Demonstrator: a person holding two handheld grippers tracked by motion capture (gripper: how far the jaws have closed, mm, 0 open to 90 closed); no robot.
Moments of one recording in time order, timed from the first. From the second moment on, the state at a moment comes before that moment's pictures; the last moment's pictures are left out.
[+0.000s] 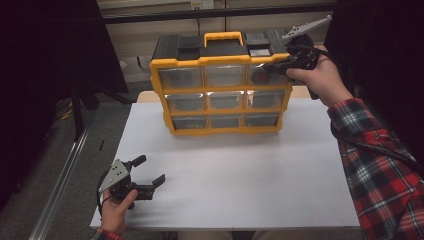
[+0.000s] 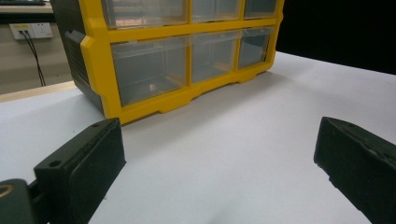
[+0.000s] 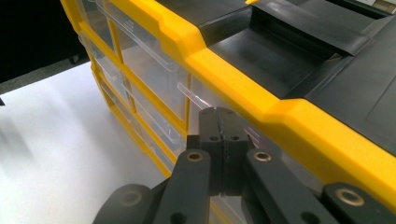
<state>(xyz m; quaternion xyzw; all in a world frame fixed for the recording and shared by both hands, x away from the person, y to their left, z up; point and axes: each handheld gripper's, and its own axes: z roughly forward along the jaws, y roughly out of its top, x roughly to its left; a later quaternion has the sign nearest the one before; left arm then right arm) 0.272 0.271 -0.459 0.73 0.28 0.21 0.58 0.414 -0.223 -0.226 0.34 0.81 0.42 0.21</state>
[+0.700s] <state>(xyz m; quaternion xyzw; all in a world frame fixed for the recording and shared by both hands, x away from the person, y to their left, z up) 0.272 0.271 -0.459 0.73 0.28 0.21 0.58 0.414 -0.224 -0.231 0.35 0.80 0.43 0.21</state>
